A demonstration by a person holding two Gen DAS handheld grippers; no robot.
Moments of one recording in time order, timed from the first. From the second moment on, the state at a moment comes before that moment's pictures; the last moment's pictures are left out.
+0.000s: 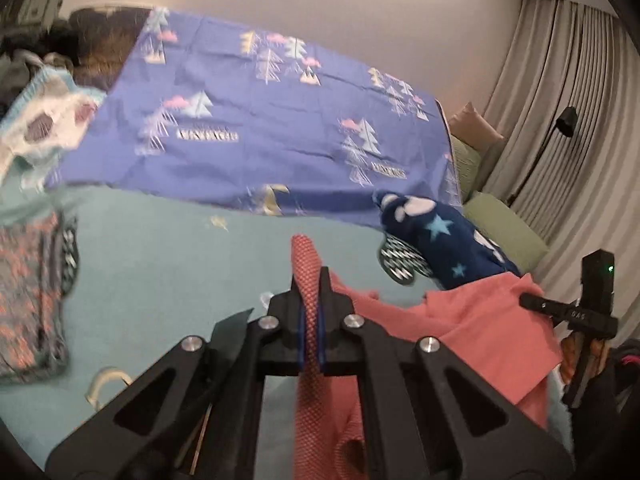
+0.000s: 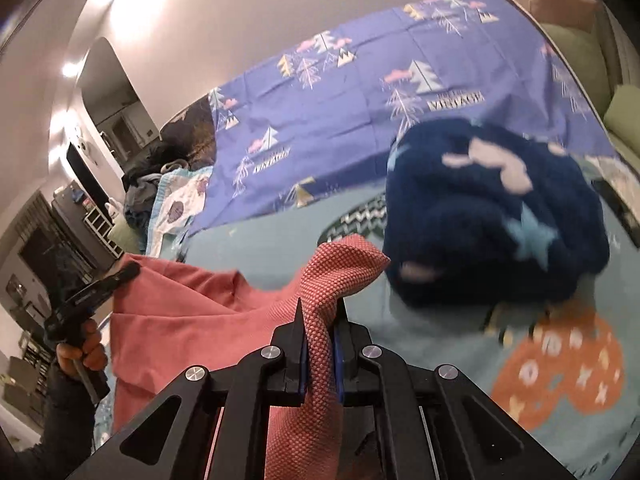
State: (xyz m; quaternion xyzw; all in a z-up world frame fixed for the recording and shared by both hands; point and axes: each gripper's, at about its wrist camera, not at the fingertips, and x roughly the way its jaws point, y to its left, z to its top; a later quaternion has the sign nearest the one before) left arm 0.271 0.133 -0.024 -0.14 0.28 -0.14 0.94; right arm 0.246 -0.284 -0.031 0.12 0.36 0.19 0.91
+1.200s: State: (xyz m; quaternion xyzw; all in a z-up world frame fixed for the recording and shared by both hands) left arm -0.032 0.134 -0.081 -0.22 0.42 -0.21 0.86; right arm -0.017 -0.289 -0.097 0.14 0.45 0.18 0.86
